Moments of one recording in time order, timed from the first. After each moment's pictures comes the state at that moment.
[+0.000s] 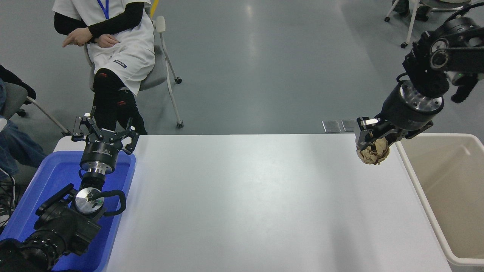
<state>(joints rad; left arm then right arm) -0.65 0.17 -0.93 -0.29 -0.23 -0.69 -0.38 2.08 -0.52 -1.00 1.30 -0.33 0.78 -0.27</state>
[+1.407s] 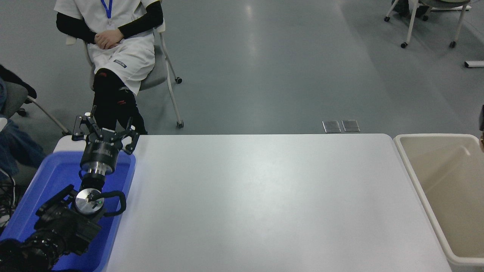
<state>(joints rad) -0.65 0.17 -0.93 -0.29 -0.23 -0.69 -0.38 1.95 -0.87 -1.25 0.94 -0.46 0.79 -0.28</state>
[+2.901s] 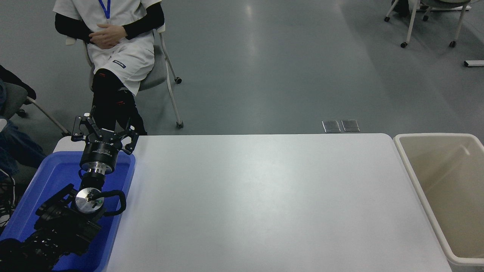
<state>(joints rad) -0.65 0.17 -0.93 -0.29 -0.23 -0.69 -0.38 0.80 -0.67 -0.12 0.31 -0.14 -0.03 -0.27</state>
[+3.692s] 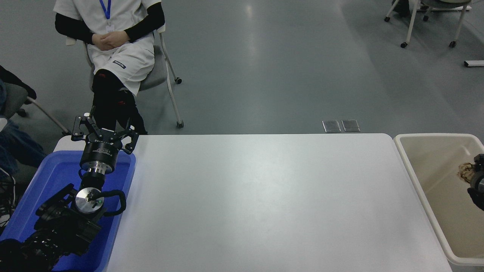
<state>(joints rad) -0.65 0.17 -0.93 -0.29 -0.23 -0.69 -0.38 0.73 -0.49 0.12 0.17 0.02 -0.05 0.00</state>
